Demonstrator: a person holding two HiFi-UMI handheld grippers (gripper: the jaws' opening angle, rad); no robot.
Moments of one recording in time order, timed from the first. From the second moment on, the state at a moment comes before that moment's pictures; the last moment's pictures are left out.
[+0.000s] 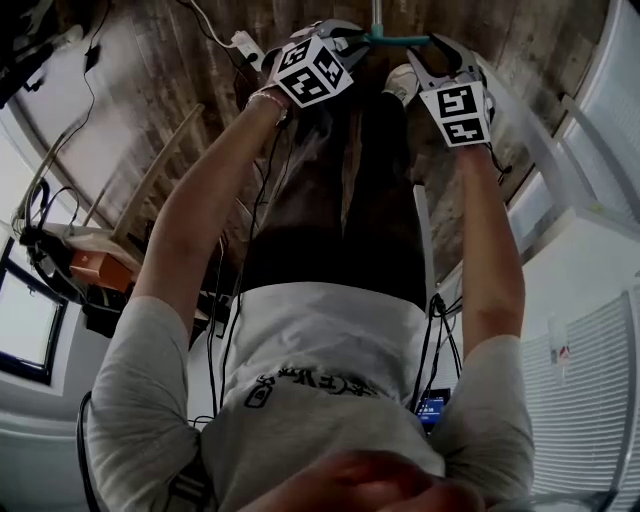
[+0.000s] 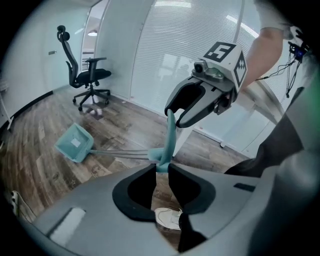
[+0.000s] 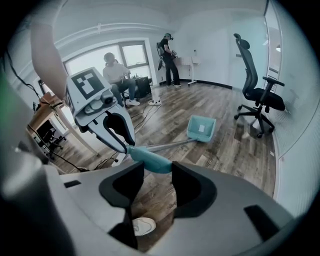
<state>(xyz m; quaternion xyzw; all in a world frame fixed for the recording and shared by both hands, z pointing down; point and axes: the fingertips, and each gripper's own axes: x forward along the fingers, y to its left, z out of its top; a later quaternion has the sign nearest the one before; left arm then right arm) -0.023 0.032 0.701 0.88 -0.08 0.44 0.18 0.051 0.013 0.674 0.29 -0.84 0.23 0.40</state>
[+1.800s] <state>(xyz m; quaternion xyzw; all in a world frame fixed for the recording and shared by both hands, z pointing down) -0.015 -0.011 0.486 0.91 -0.02 0.37 0.18 0.057 -0.038 0.457 0.32 -0.86 0.26 0.31</state>
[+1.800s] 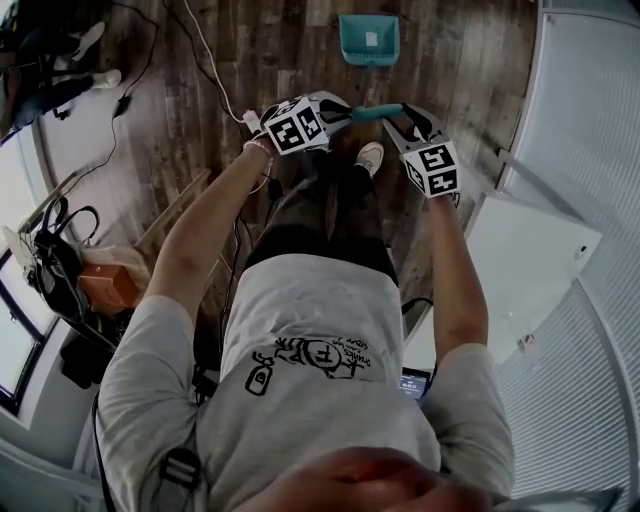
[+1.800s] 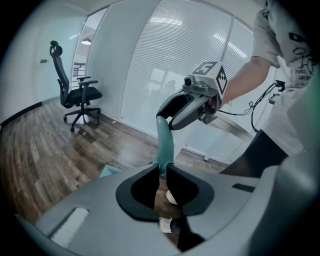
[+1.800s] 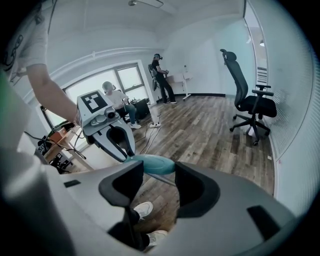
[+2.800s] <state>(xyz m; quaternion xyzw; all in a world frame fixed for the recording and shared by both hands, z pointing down) -0.029 -0.069 0.362 0.91 -0.18 0.31 0.21 0.123 -0.065 0.353 0.42 -0.82 0.23 0.30</state>
